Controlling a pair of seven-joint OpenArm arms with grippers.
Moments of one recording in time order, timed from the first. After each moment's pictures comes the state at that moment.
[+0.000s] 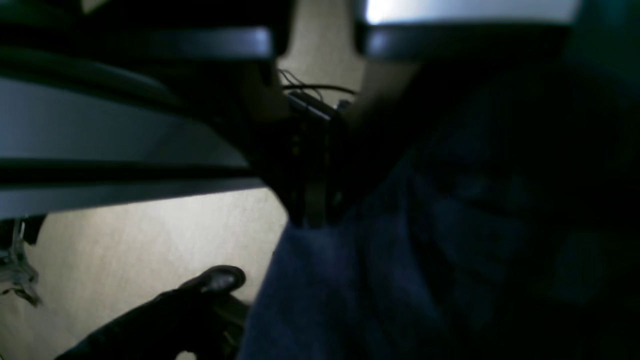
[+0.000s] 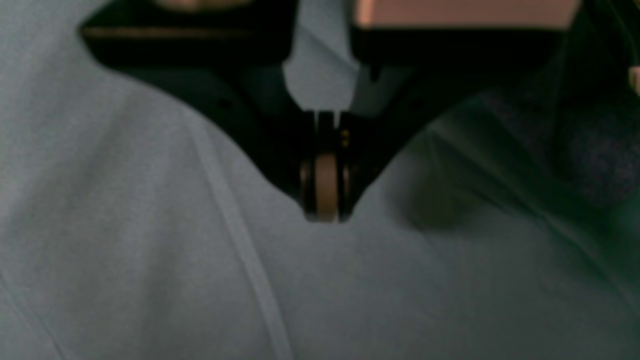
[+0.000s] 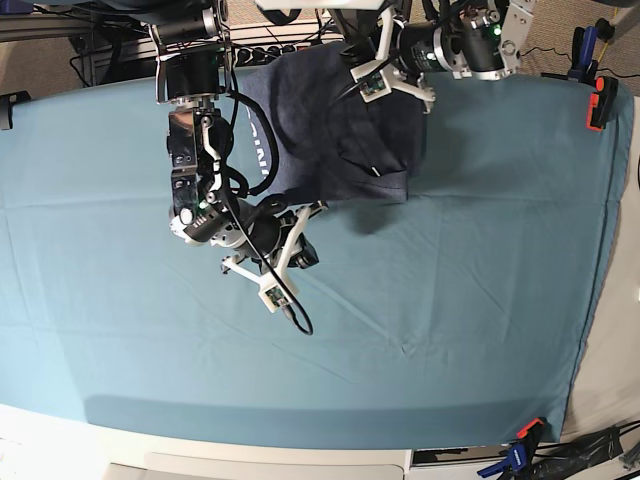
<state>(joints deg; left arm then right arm) 27.7 -14.2 15.4 119.6 -22.4 -39.3 57.2 10.1 3.3 -5.1 90.4 15.9 29.8 -55.9</state>
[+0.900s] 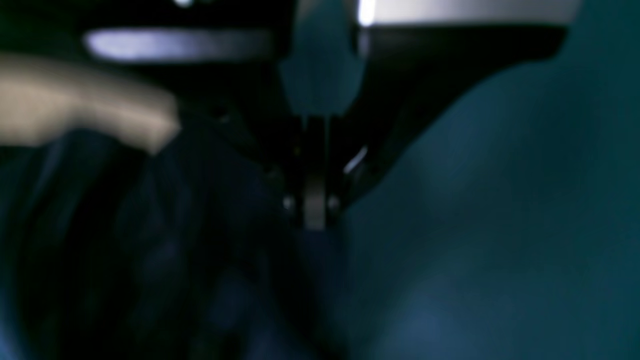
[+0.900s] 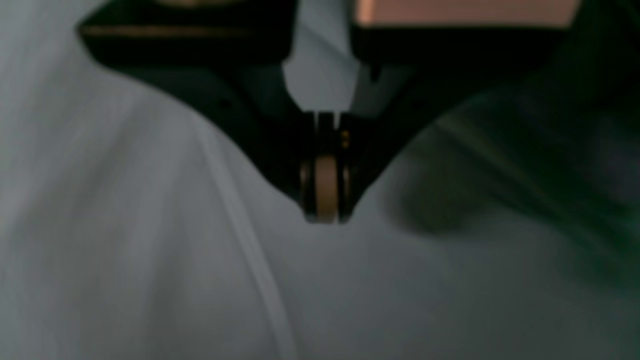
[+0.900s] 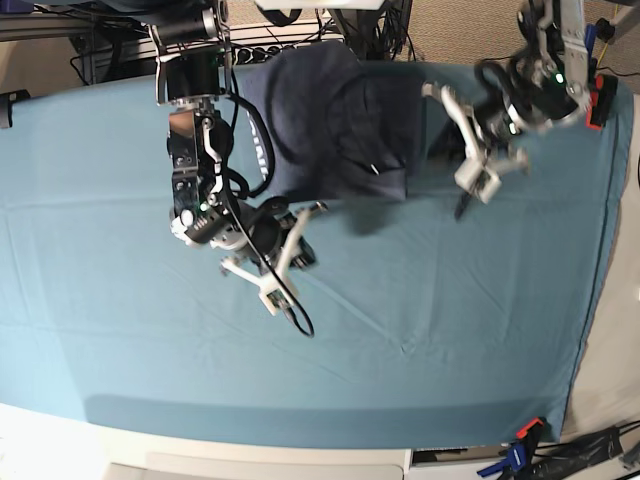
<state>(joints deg) 24.3 -14.3 -8.8 117.5 -32.1 -30.9 57.4 10.0 3.0 -5.1 90.7 16.6 29.8 -55.7</state>
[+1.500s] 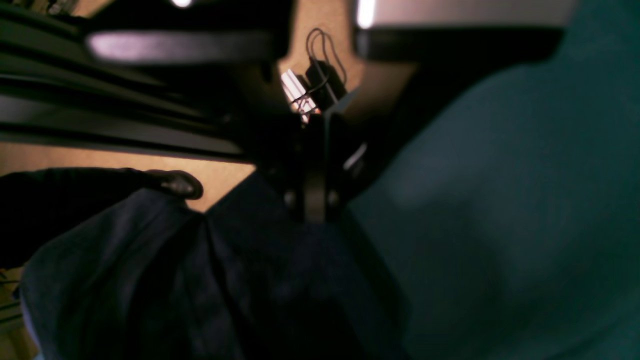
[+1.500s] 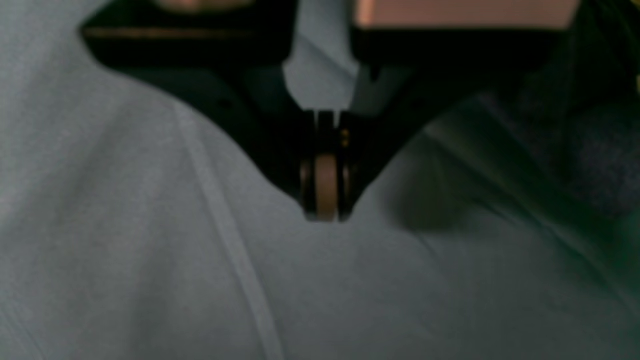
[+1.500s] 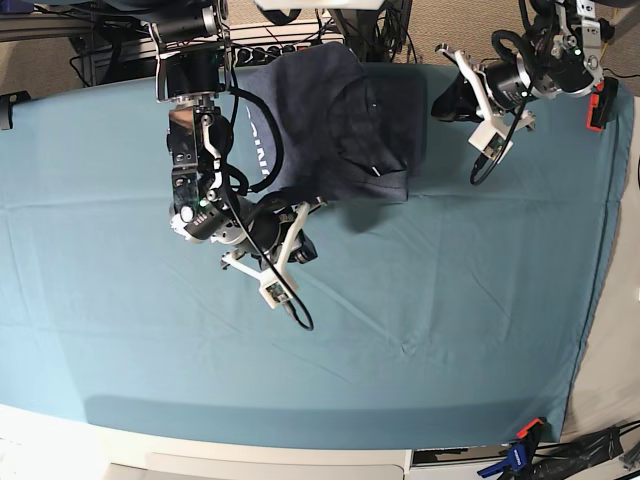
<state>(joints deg) 30.8 -14.9 -11.6 118.1 -42.9 -35.2 61.2 9.7 3.3 -5.1 90.3 15.7 29.9 -56.8</state>
